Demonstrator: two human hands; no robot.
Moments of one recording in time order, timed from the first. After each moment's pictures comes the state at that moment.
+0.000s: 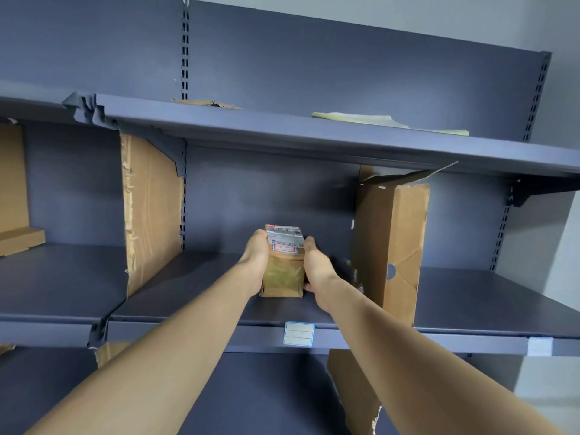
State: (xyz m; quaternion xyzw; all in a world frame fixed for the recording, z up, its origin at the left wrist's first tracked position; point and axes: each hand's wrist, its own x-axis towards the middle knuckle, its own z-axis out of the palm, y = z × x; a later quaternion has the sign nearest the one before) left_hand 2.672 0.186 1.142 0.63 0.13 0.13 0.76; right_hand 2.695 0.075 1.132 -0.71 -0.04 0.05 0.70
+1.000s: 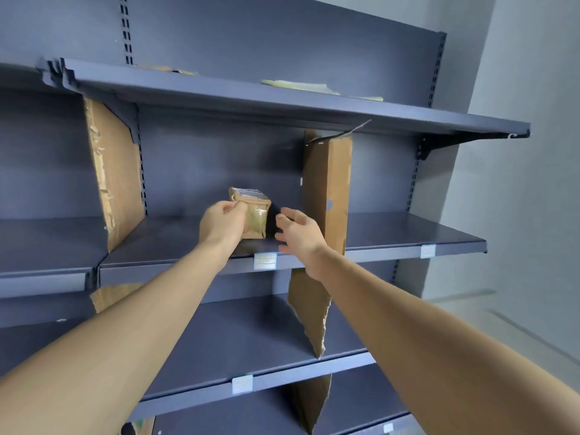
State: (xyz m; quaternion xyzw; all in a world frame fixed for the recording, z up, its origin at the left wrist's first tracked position) left_hand 2.546 0.162 1.133 0.73 0.08 0.24 0.64; right_hand 2.571 0.022 1.119 -0.76 -0.07 -0.04 0.64
